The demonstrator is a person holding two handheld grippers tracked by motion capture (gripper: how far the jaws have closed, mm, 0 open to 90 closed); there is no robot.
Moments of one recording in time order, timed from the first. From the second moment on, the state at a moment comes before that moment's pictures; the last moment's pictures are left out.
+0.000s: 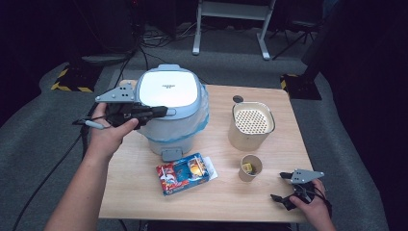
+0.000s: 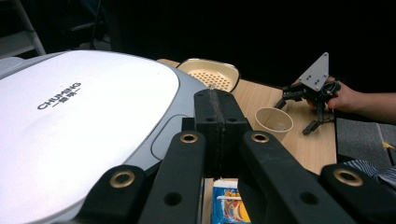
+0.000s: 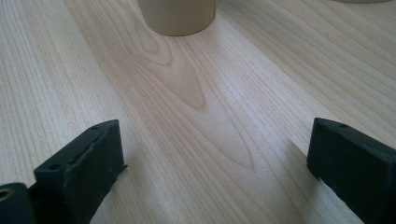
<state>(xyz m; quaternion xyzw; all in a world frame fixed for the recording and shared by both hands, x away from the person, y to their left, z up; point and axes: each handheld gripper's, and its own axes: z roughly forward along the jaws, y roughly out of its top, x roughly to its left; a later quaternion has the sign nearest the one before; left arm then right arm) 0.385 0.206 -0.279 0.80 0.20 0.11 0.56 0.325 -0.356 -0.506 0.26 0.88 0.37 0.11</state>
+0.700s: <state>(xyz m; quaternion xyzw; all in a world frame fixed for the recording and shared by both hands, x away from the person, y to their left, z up) 0.398 0.201 -0.288 0.82 0.22 0.14 0.52 0.325 -0.357 -0.506 0.26 0.88 0.37 0.11</state>
